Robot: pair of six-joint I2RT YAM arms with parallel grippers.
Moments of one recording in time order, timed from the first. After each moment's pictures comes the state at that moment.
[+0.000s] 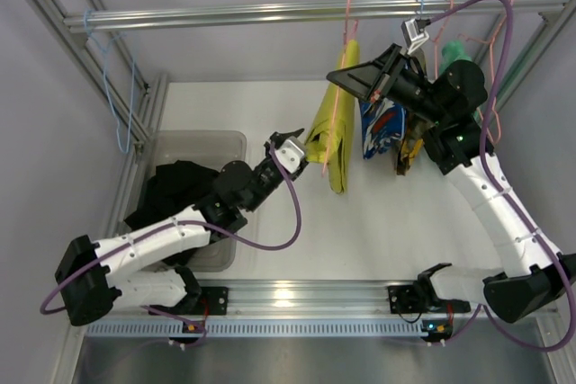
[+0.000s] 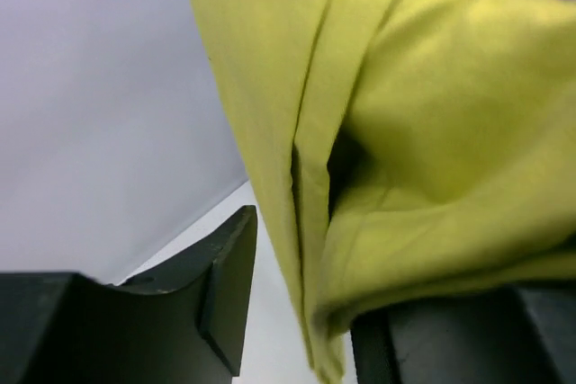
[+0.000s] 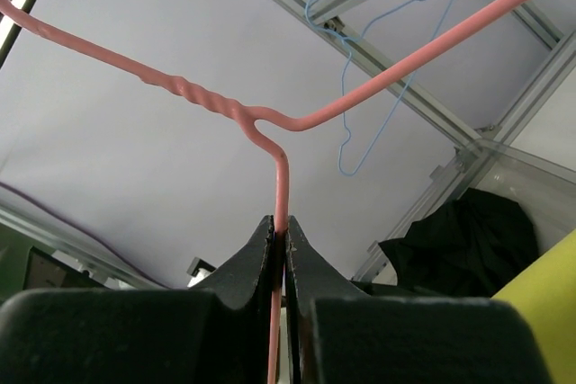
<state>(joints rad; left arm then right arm) -0.97 1.15 0.80 0.56 -0.20 0.34 0.41 1.24 1.45 0.10 -0.64 1.13</state>
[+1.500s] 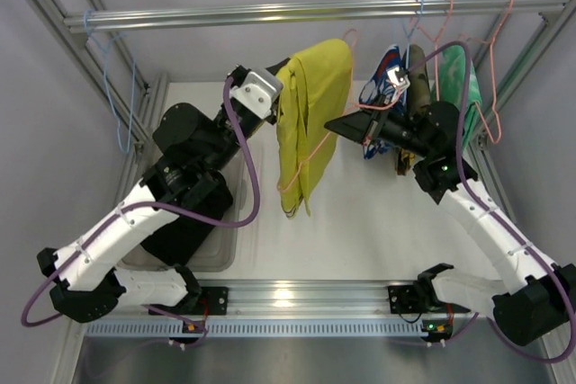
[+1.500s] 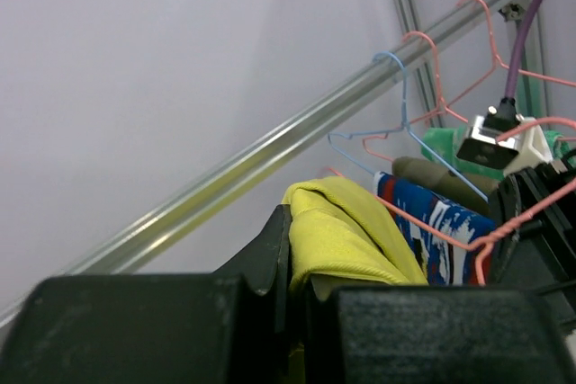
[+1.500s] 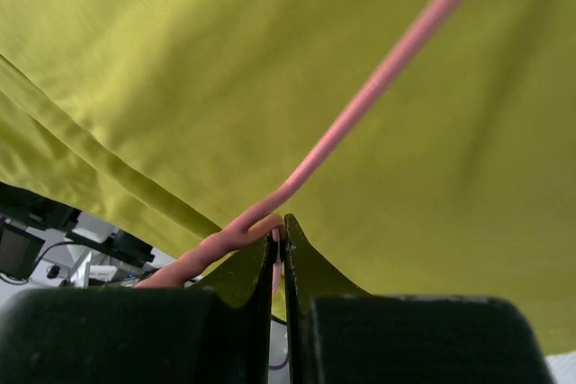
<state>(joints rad) -0.95 1.19 1.50 0.09 -0.17 0.47 0.41 1.10 1.04 0.22 -0.69 0.97</state>
